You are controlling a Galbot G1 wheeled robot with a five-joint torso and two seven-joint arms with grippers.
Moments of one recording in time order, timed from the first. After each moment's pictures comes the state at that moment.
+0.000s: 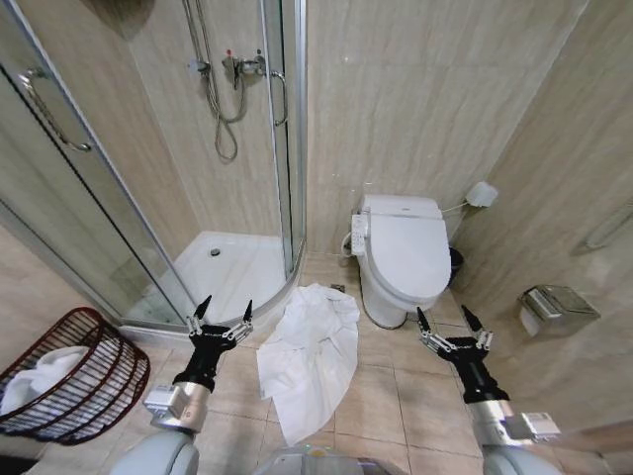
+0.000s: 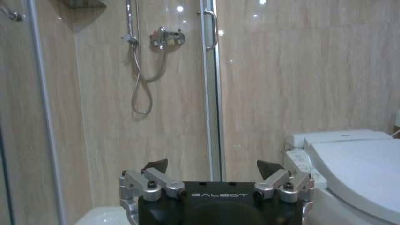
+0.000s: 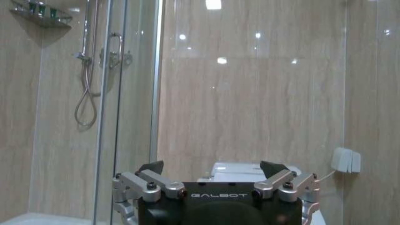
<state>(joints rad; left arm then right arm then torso) 1.88 -1.52 -0.65 -2.50 -0.05 0.09 0.09 -1.84 1.50 0.82 2.33 0.25 0.14 -0.23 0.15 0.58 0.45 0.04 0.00</state>
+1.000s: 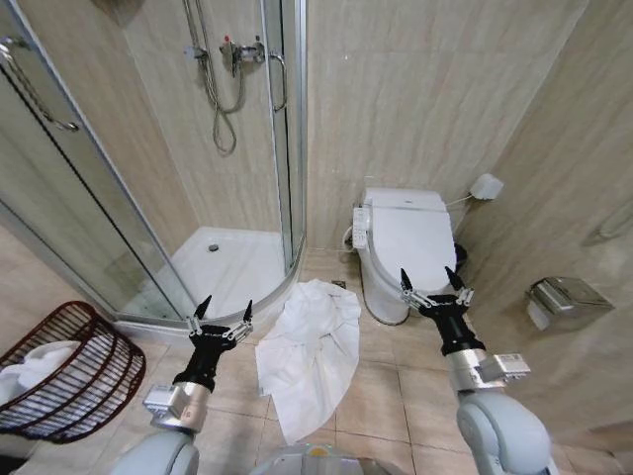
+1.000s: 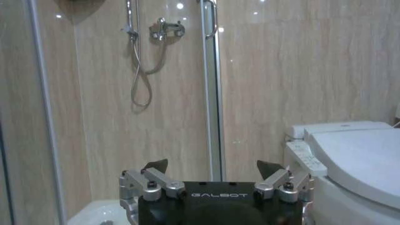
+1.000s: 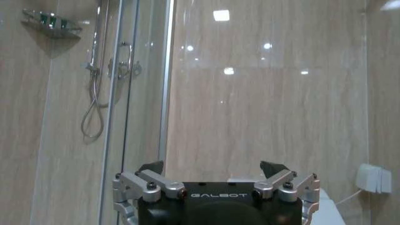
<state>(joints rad) 1.88 -1.52 -0.65 -2.50 -0.05 0.09 0.09 -1.58 1.36 0.66 2.40 0.22 -0.12 -0.05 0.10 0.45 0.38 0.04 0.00</state>
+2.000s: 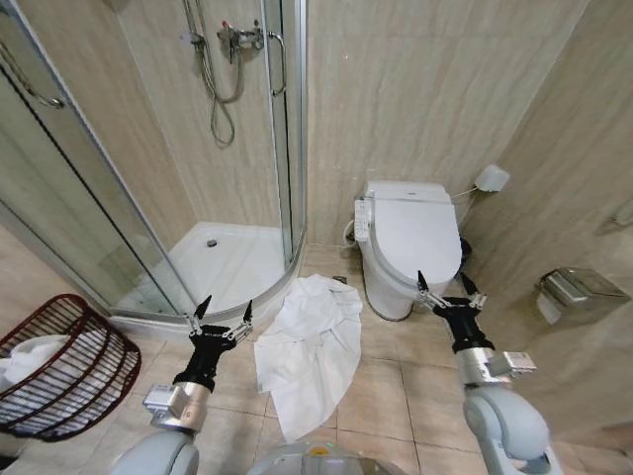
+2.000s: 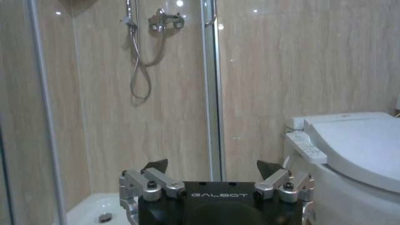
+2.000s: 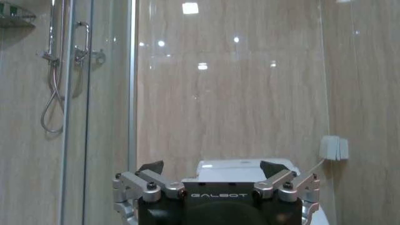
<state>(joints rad) 1.88 -1.52 -0.65 -2.50 -0.05 0.09 0.09 -1.57 1.32 0.73 2.27 0.35 -0.01 0.01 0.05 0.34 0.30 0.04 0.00</state>
